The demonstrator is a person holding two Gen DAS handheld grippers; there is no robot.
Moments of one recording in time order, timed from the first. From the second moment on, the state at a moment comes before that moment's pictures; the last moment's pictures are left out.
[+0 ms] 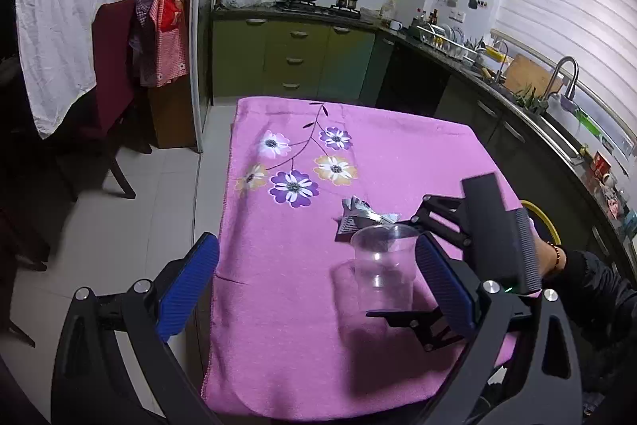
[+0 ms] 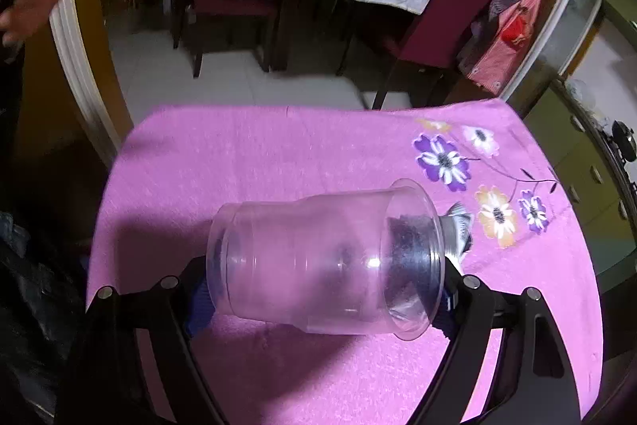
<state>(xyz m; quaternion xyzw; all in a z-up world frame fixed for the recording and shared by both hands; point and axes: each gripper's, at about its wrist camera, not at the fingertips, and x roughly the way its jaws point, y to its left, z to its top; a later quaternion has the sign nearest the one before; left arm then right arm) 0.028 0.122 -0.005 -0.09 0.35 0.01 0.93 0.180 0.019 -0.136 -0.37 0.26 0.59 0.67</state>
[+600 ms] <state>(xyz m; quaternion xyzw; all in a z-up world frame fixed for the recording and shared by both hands) 0.059 0.084 -0.028 -0.09 0.38 -0.07 0.92 0.230 -0.229 -0.039 -0.18 0.32 0.37 0.85</state>
